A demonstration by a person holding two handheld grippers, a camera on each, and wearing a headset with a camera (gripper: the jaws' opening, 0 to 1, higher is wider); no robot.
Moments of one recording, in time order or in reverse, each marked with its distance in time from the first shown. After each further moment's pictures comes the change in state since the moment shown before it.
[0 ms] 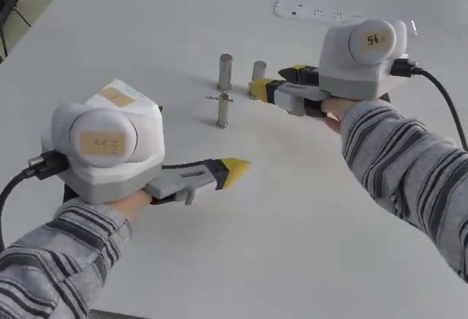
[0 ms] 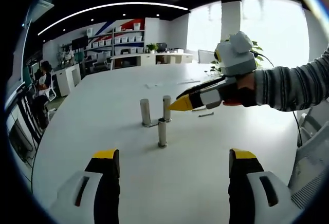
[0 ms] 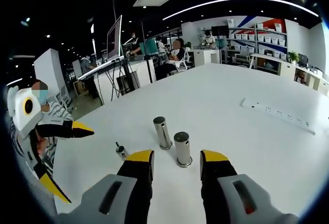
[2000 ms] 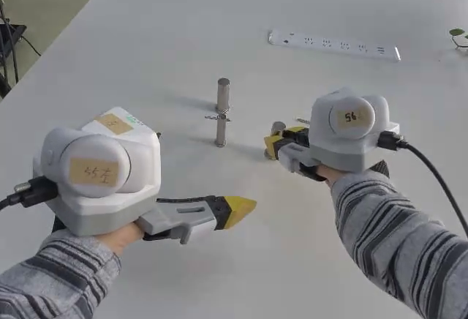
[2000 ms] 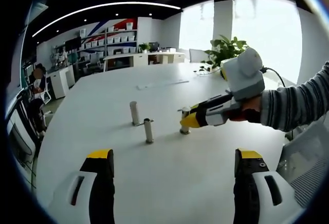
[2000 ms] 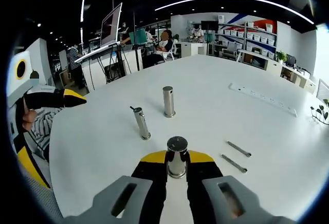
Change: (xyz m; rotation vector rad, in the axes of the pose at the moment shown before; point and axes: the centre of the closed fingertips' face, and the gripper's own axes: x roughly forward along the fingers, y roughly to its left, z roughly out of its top) left arm -0.032 -0.027 0.006 0.025 0.010 -0.056; right arm -0.060 0.036 -0.048 -0.028 0.078 -0.151
